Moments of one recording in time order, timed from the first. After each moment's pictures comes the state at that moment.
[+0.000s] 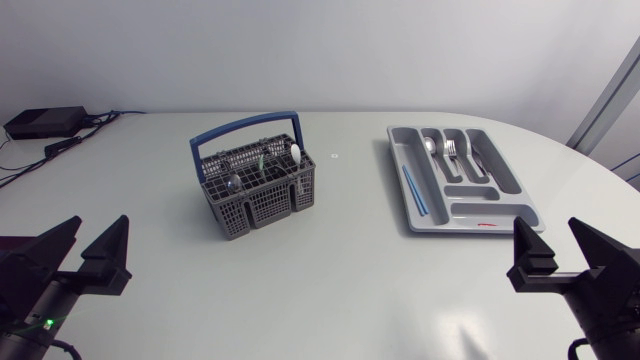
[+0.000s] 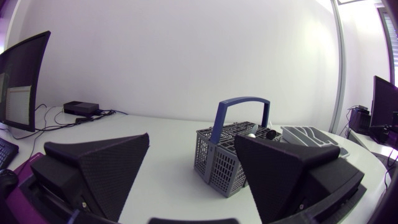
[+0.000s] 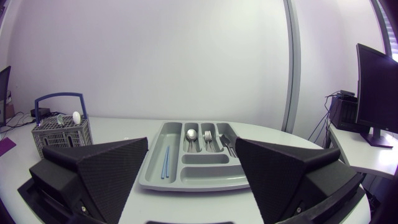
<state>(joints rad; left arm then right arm) -0.01 0.05 0.04 -0.01 0.04 -0.08 -0.06 0.06 0.03 -0.01 -0.01 0.00</state>
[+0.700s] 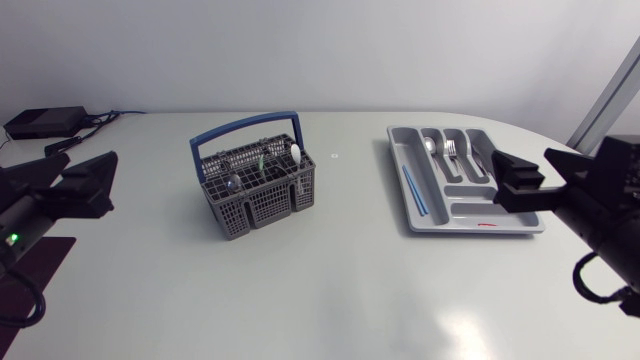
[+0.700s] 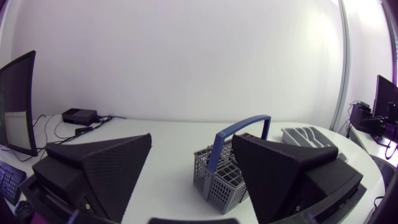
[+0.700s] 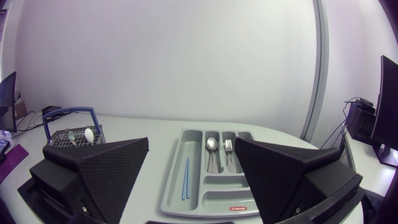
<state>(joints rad) -0.04 0.57 0.44 -0.01 0.01 -0.04 0.13 0.70 0.42 0.13 0.07 0.02</state>
